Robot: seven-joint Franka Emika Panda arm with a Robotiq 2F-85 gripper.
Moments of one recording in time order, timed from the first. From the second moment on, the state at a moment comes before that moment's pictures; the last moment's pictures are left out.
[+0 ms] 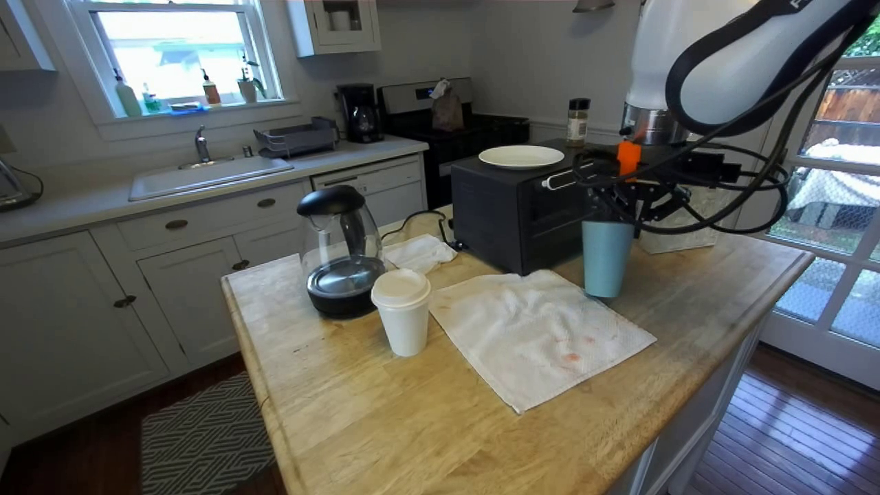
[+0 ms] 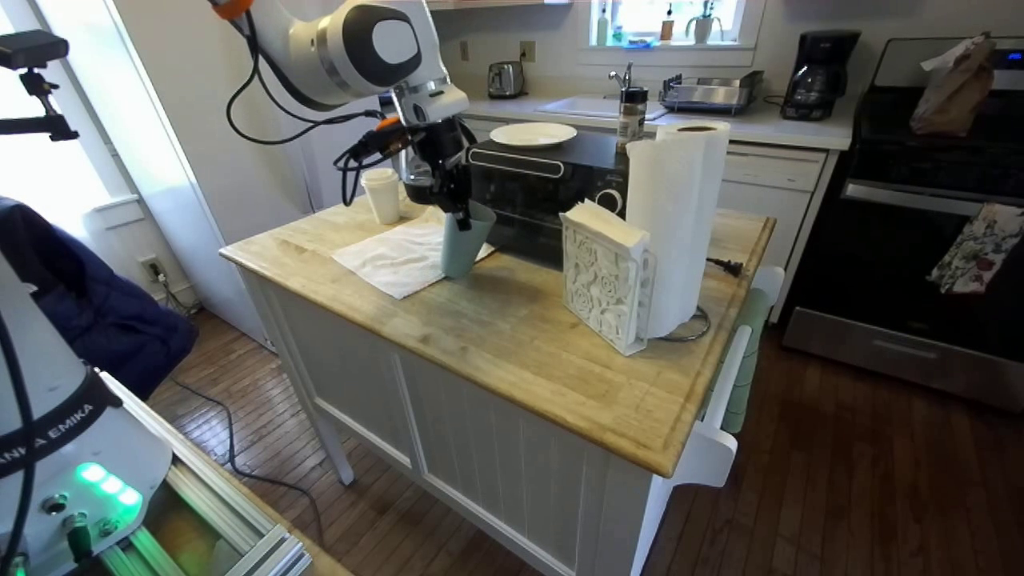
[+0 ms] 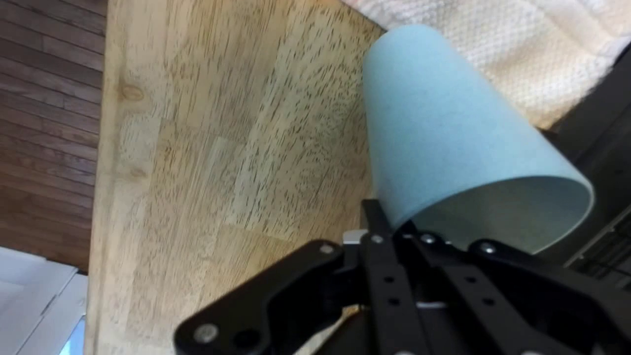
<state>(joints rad) 0.00 0.14 -0.20 -2.30 -0.32 2.54 1.33</state>
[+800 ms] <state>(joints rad) 0.00 0.12 -0.18 -2.34 -0.67 2.53 1.74</state>
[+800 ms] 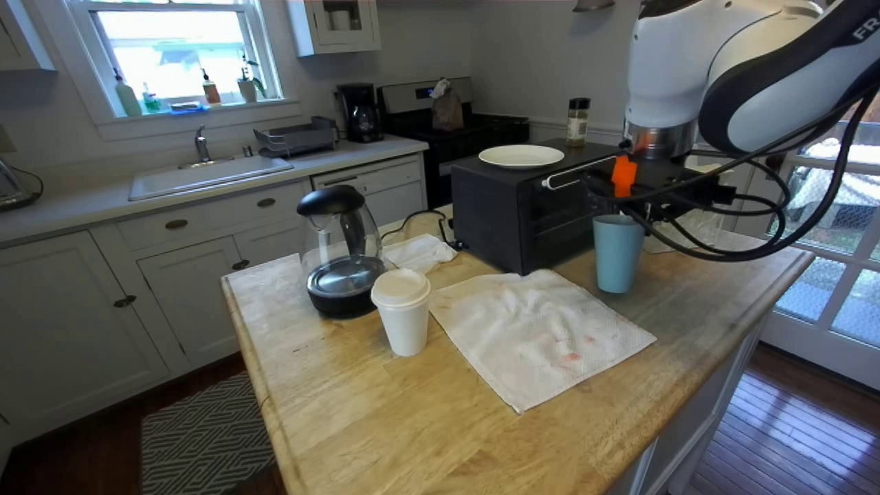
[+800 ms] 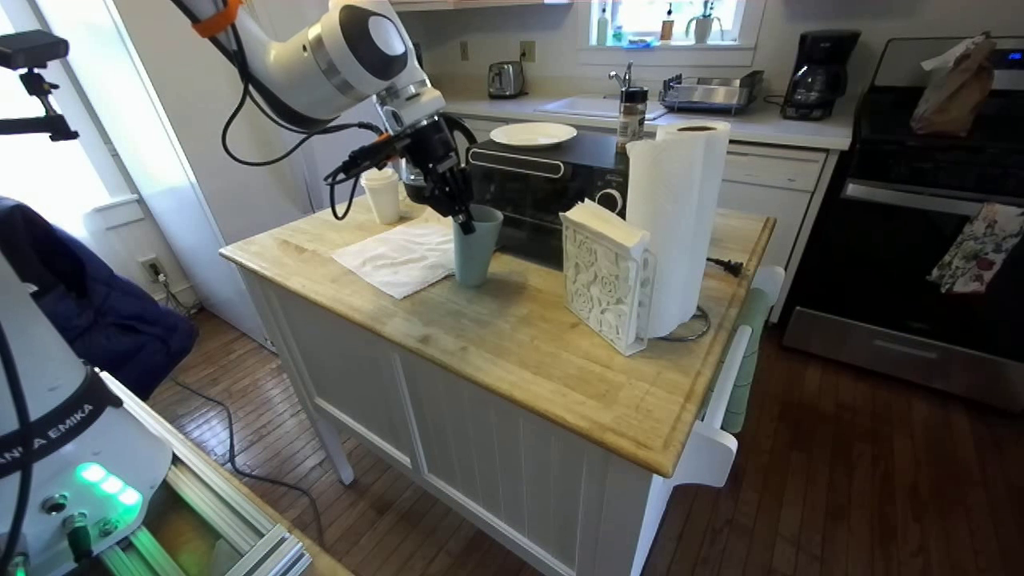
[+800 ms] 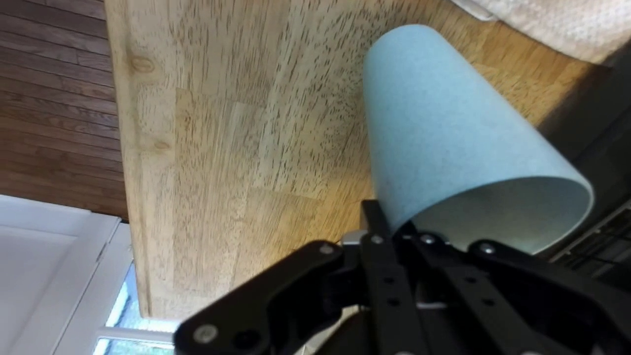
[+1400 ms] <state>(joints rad) 0.00 0.11 -0.16 -2.35 -0.71 2.51 1.82</state>
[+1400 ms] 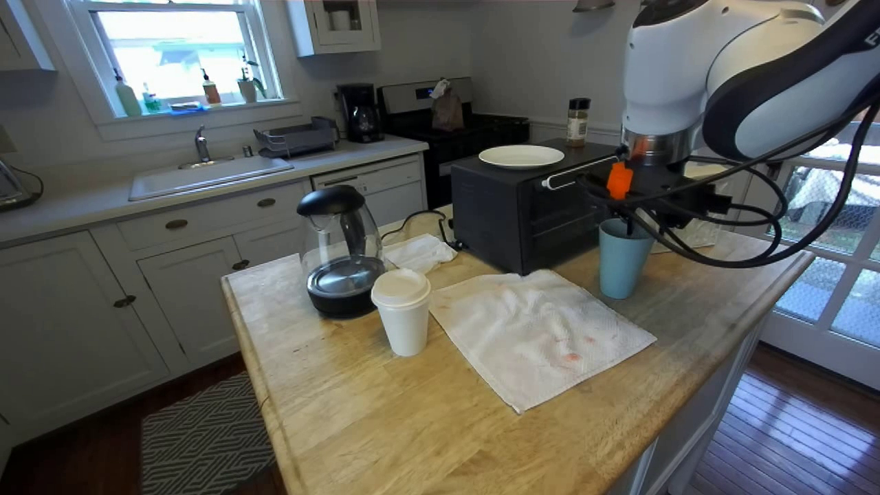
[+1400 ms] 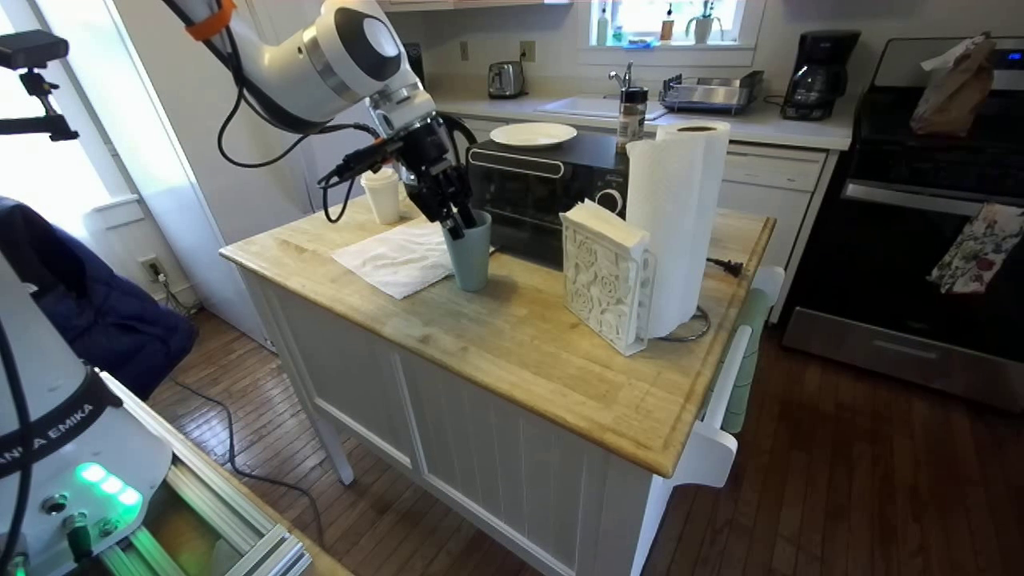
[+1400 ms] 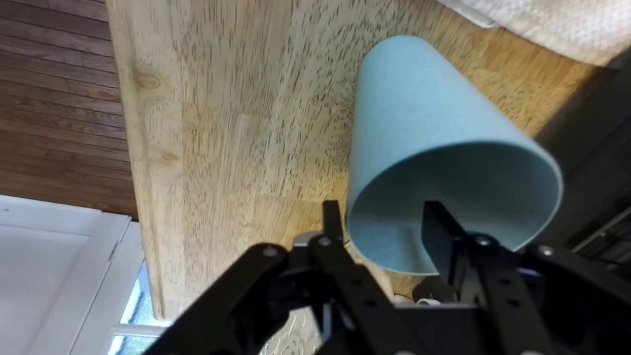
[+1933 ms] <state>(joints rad) -0.02 0.04 -0.16 -2.35 -0.69 2.51 1.73</state>
